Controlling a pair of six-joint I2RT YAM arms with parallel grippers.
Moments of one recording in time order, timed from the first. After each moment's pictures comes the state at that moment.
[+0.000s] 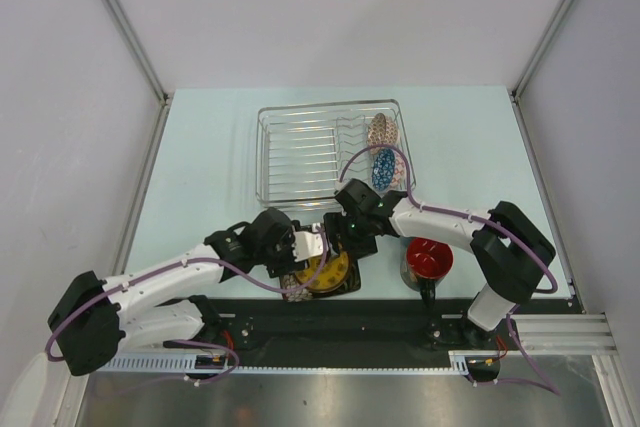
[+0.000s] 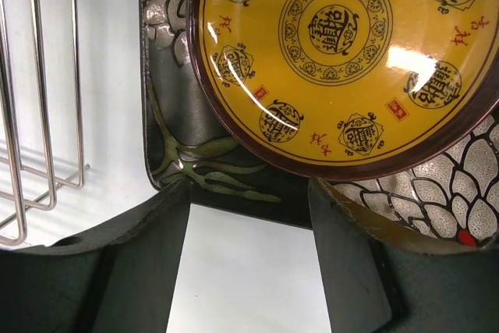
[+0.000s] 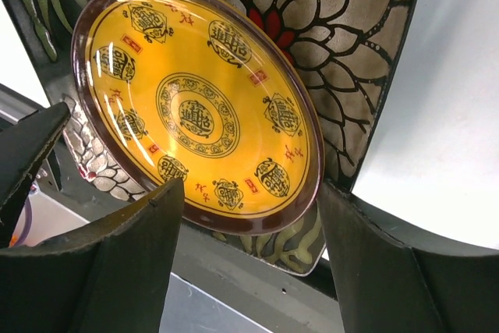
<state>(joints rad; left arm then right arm) -0.86 1.06 0.56 -0.42 0.03 0.54 0.88 1.65 1.02 -0.50 -0.21 0.71</state>
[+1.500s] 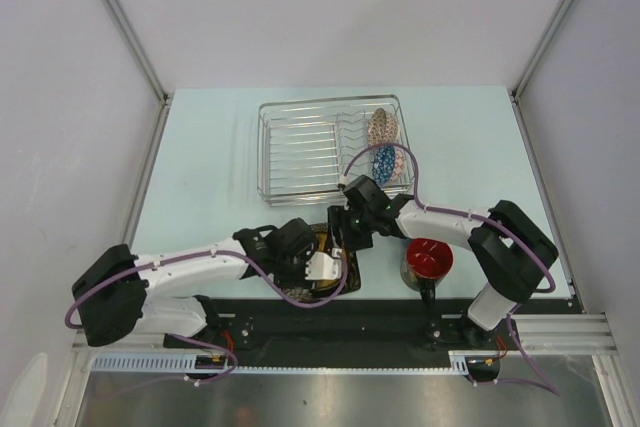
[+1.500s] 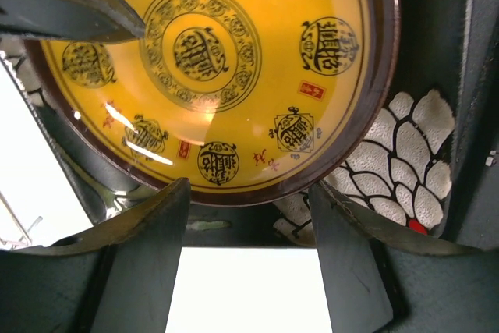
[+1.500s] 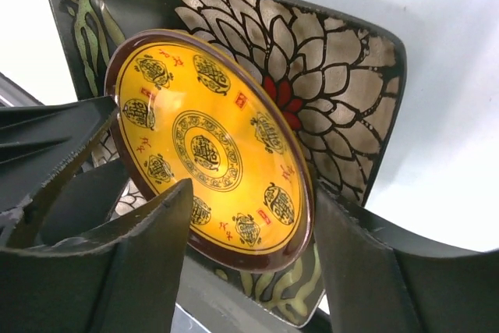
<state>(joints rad) -1.00 1.25 0.64 -0.52 0.03 0.65 0.83 1.65 0.93 -0.26 -0.28 0.69</state>
